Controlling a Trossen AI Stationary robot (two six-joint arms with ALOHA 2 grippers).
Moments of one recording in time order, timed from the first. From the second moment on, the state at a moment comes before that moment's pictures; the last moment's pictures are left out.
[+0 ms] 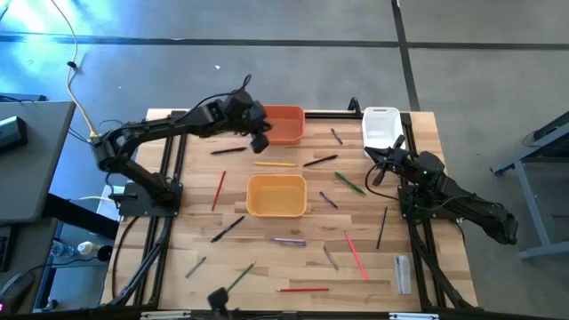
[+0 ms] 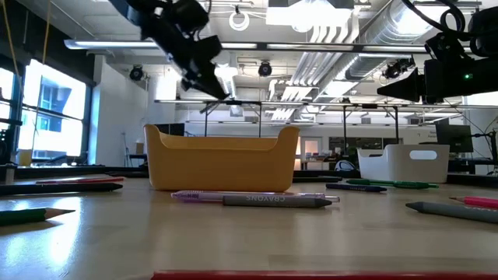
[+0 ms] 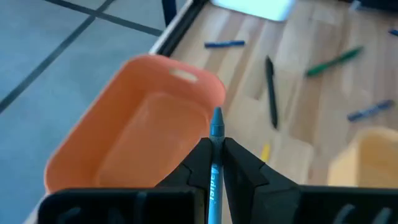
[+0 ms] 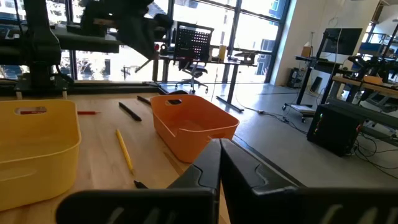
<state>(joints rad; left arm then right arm) 0.65 1.52 1.13 -0.32 0.07 0.11 -0.53 0.01 0.01 0.01 0.02 -0.16</state>
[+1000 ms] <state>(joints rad) 0.75 2.11 1.52 -0.39 0.06 0.22 -0.53 0.01 0.01 0.01 0.02 -0.16</state>
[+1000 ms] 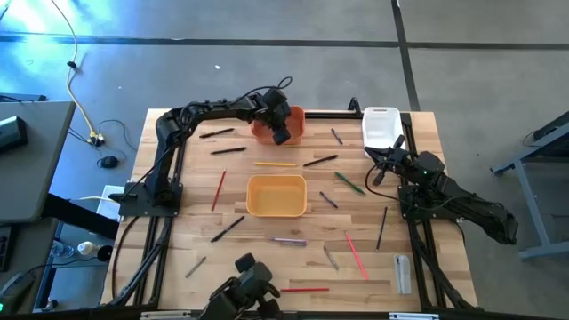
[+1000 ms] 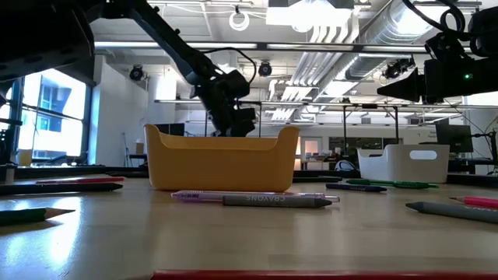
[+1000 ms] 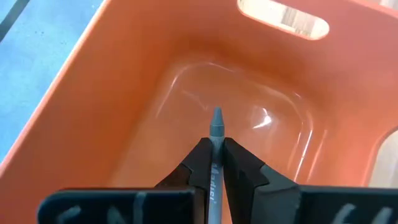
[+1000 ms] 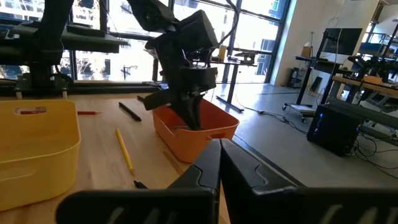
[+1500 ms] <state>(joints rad) 0.75 2.08 1.52 -0.45 0.00 0.28 -0.53 0.01 0.01 0.01 0.02 -0.16</state>
